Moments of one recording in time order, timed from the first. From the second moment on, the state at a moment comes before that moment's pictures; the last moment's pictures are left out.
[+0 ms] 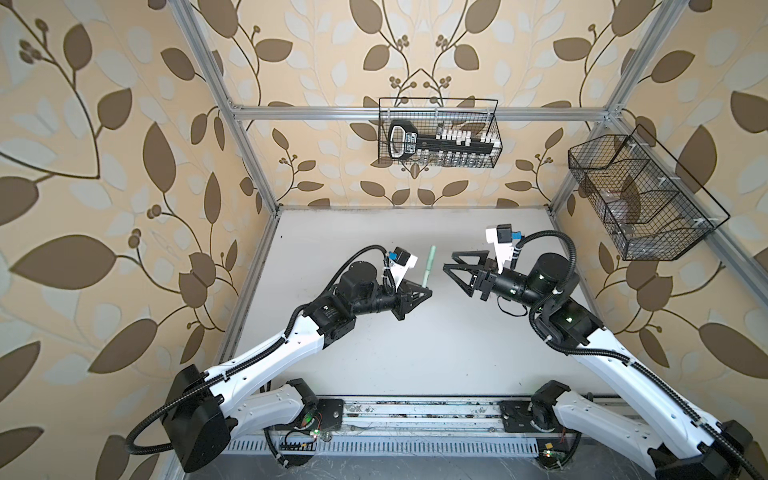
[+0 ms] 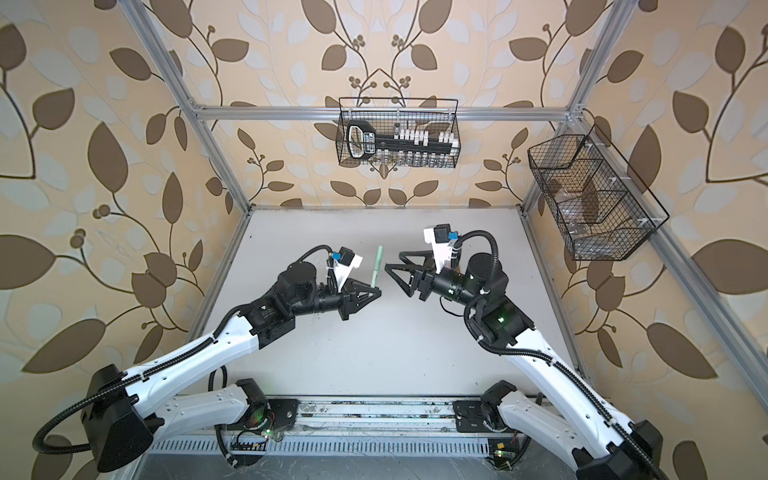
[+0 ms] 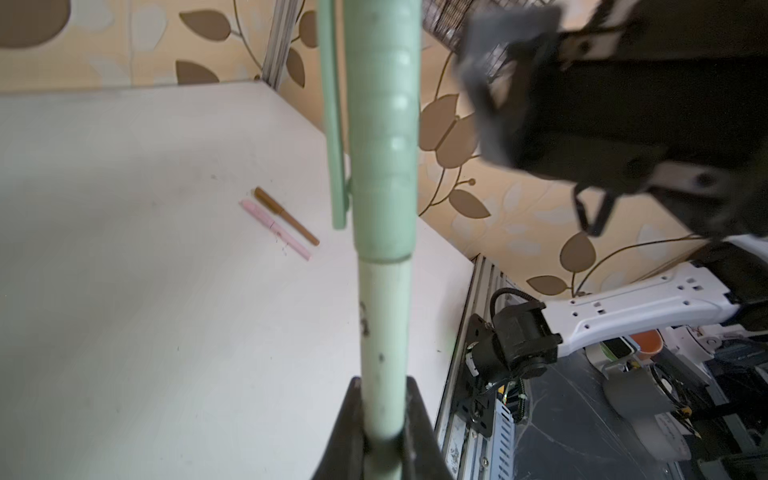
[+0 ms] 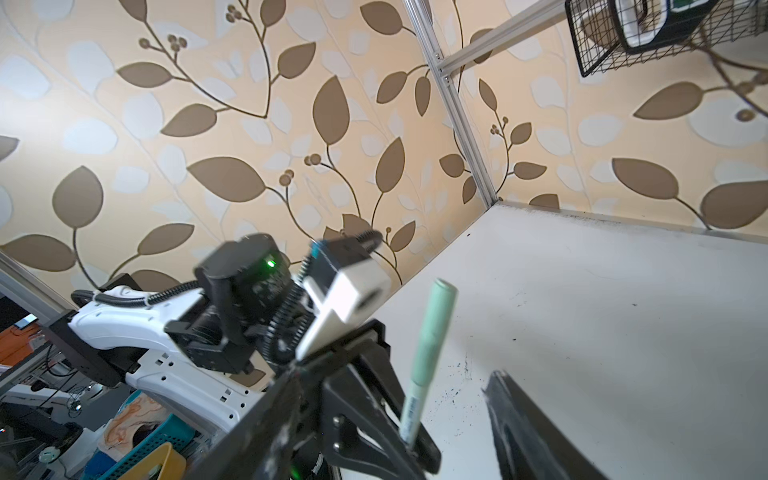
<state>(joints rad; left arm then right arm) -0.73 1.10 0.74 0.05 0.48 -0.44 0.53 0.90 0.84 0.08 -0.50 0.49</state>
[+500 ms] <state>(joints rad) -0.75 1.07 0.67 0.21 0.45 -0.56 0.60 1.03 0.72 0.17 -0.49 0.57</state>
